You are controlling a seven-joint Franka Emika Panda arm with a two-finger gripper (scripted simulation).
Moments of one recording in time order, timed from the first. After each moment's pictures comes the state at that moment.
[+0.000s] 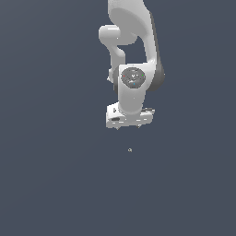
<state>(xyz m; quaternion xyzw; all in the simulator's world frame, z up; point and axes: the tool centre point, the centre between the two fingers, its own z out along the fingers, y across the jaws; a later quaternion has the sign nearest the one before) -0.019 0.048 0.134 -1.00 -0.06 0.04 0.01</state>
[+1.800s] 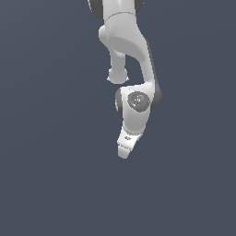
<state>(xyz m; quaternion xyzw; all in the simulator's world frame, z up) 0.032 0.060 0.073 -0.85 -0.53 0.01 0.00</state>
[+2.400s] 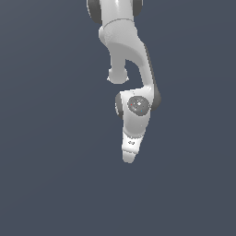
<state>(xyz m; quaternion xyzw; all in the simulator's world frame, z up) 0.042 0.064 0.060 -0.79 -0.62 0.00 0.00</state>
